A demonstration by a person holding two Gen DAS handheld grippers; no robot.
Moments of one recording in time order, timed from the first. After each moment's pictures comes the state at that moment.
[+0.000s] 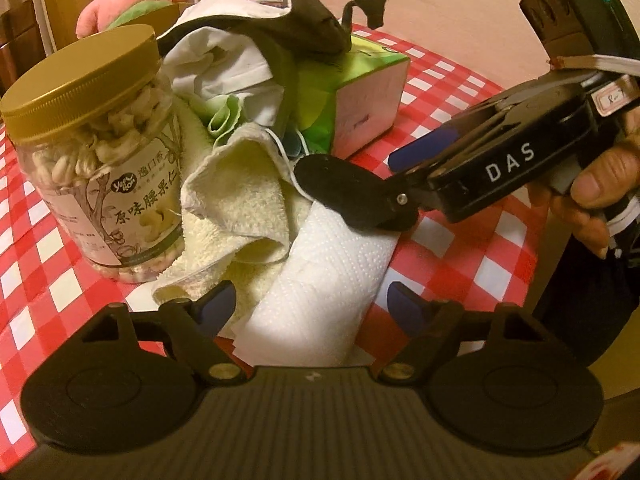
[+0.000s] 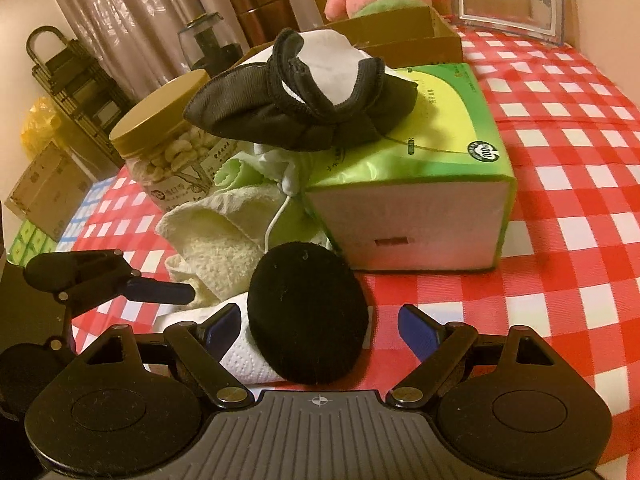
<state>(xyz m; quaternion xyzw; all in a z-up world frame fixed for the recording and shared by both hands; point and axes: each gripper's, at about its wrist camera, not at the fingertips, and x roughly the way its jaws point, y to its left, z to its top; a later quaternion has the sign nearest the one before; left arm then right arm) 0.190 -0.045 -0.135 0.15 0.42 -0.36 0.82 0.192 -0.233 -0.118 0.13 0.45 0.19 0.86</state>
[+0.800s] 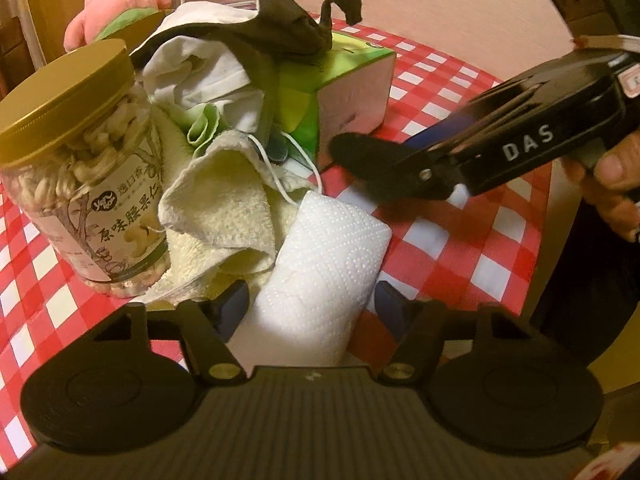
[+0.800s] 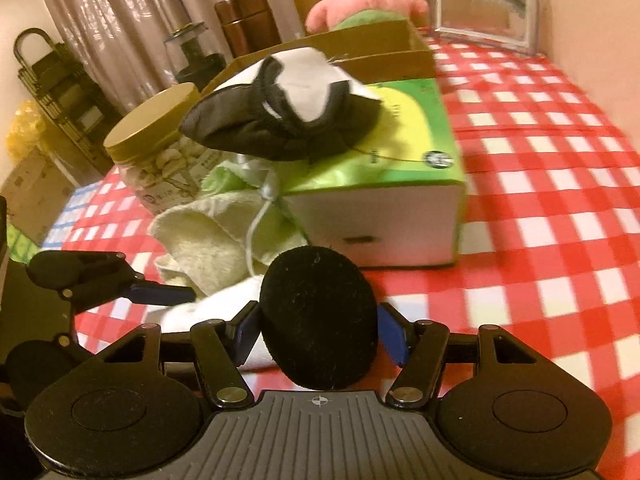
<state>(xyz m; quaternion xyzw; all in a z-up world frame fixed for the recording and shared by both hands) 0.188 -0.060 -0.135 0.18 0.42 -0.37 0.81 0.177 -0.245 -0.104 0.11 0.45 0.16 0.87</state>
